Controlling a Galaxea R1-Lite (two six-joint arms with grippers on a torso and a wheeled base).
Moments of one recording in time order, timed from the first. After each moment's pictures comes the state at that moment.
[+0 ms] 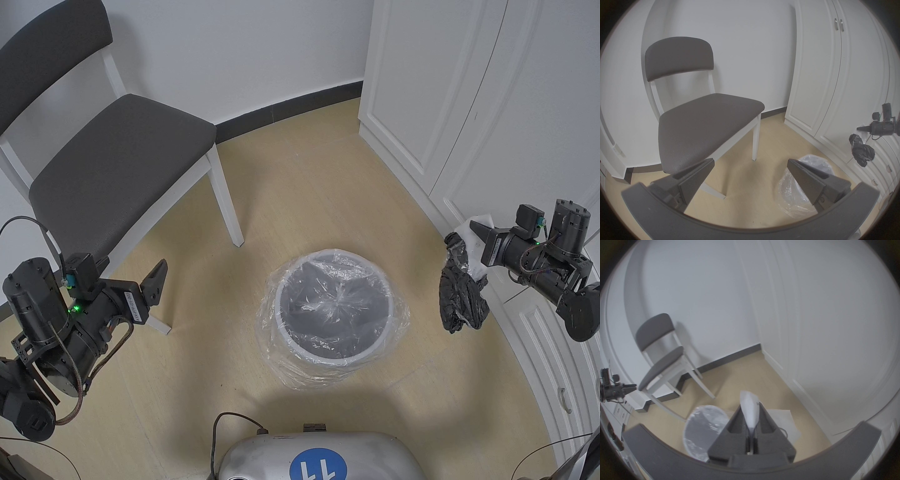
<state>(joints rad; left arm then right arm) -0.40 1.51 -0.31 -1.16 0.33 -0.02 0.15 1.70 -0.68 -0.97 0.12 0.09</state>
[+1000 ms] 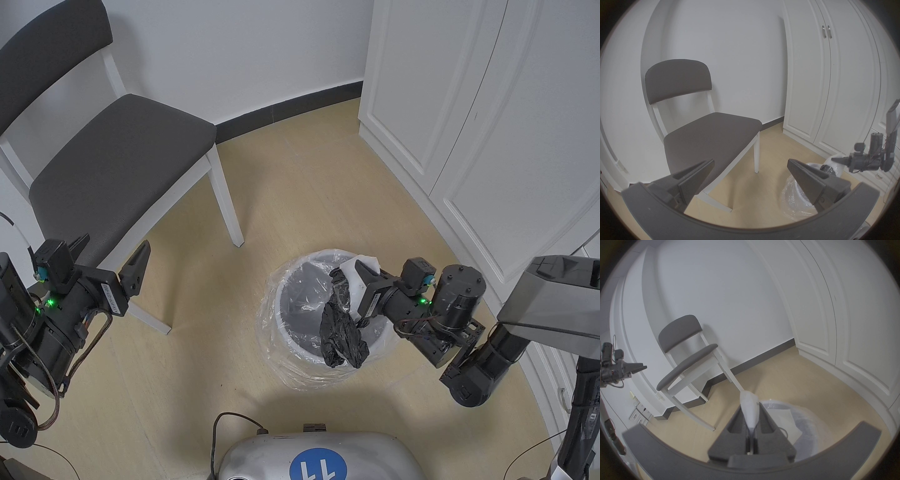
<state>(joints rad) -0.42 1.38 -0.31 -1.17 0.33 0.11 0.58 2.18 -0.73 -1.55 -0.10 0.19</state>
